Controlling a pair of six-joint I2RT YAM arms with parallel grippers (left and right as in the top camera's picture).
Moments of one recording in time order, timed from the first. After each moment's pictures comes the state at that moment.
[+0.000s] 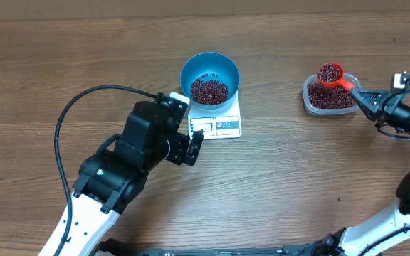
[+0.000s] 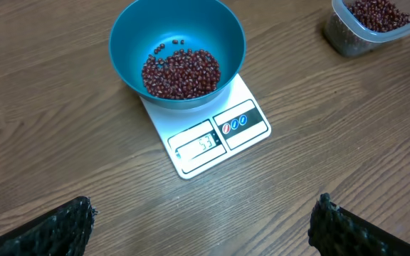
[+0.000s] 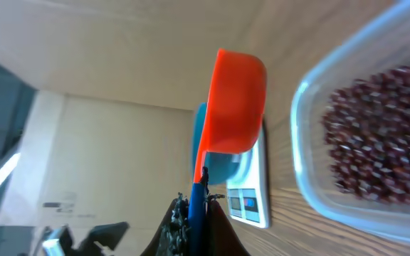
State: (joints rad) left arm -0.51 1.09 1.07 -0.73 0.00 -0.10; right arm -0.65 1.96 1.33 -0.96 -1.42 -0.23
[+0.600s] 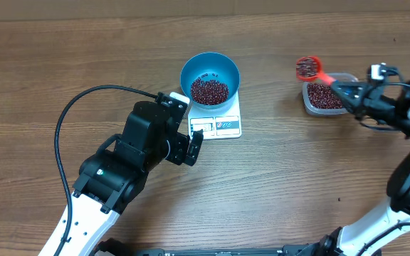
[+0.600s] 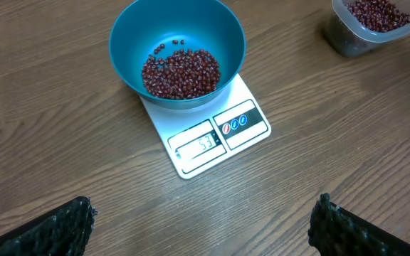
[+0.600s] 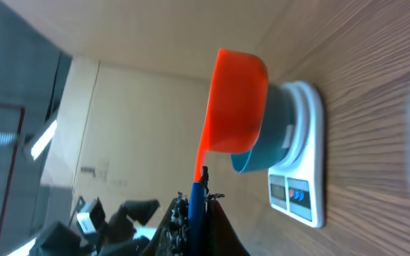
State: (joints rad) left arm -0.51 1.09 1.07 -0.73 0.00 -0.10; right arm -0.49 1.96 1.33 -0.98 -1.53 -0.24
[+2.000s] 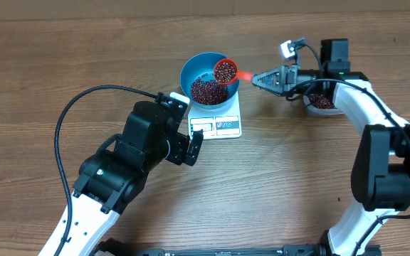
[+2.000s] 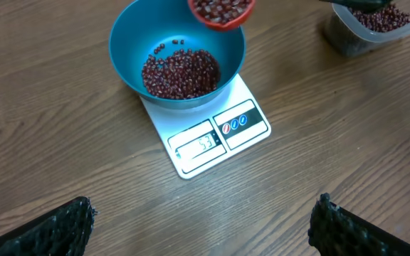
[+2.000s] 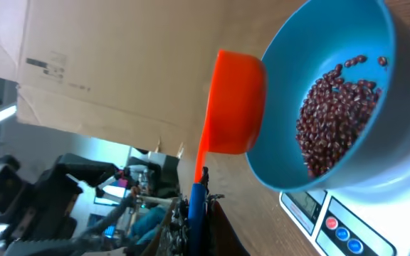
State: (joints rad) left arm -0.51 1.09 1.07 -0.73 0.00 -0.10; right arm 0.00 1.96 1.33 -0.32 -1.37 0.25
